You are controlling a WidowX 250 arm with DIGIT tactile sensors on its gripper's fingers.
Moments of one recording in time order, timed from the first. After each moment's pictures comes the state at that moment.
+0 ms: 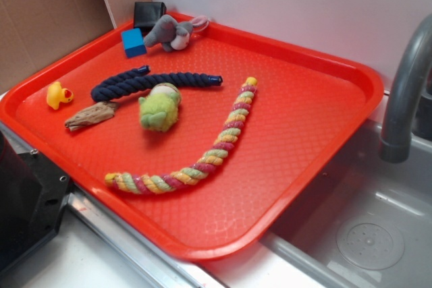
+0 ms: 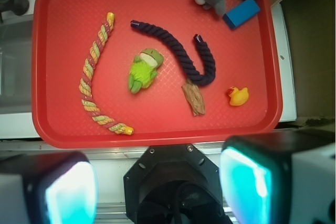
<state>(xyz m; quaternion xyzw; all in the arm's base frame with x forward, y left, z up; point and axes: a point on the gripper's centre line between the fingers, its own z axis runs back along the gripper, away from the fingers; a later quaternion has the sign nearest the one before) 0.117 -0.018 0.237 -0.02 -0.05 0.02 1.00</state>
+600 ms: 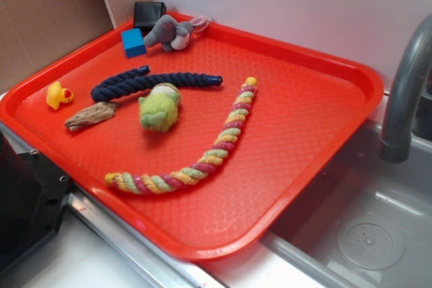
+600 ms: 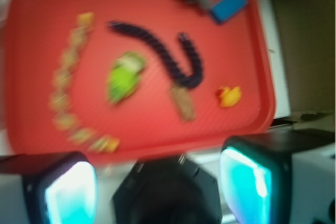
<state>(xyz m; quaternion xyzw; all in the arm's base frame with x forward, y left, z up) 0.151 0.001 0.179 0.06 -0.02 0.10 0.99</state>
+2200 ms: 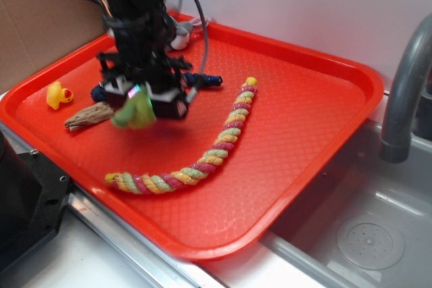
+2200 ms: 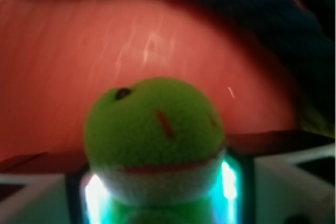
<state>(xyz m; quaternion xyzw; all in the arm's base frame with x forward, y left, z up) 0.199 -0.025 0.052 -0.03 0.00 0.18 0.98</state>
